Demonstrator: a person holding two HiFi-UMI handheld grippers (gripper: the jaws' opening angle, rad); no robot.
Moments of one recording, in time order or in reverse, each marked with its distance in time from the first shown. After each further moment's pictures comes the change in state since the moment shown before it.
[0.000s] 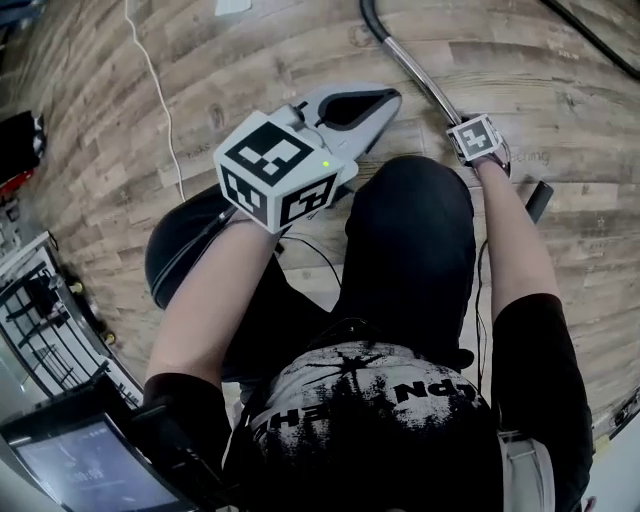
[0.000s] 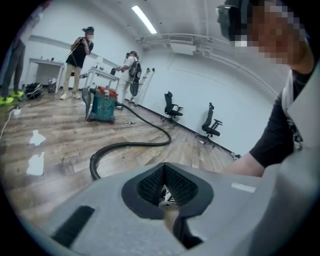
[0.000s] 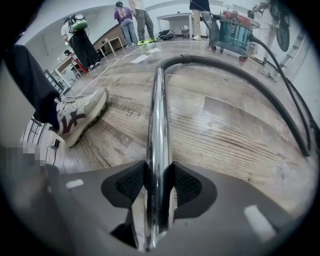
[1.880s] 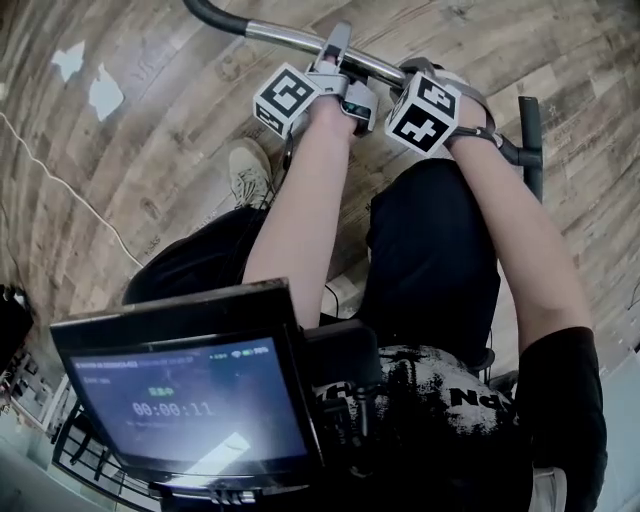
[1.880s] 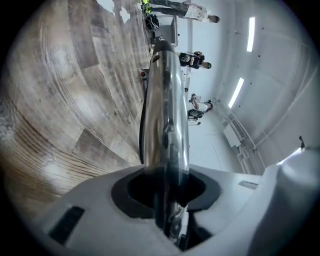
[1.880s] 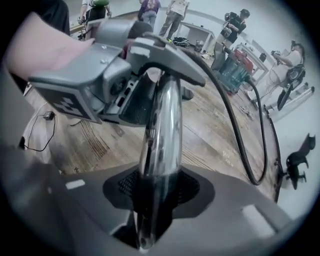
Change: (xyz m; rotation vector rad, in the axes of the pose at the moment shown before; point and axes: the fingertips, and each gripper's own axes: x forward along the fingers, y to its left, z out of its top) left arm 0.229 0.028 -0.010 -1.137 -0.484 -0.264; right arm -0.201 -0.040 0.004 -0.259 0.035 -0.294
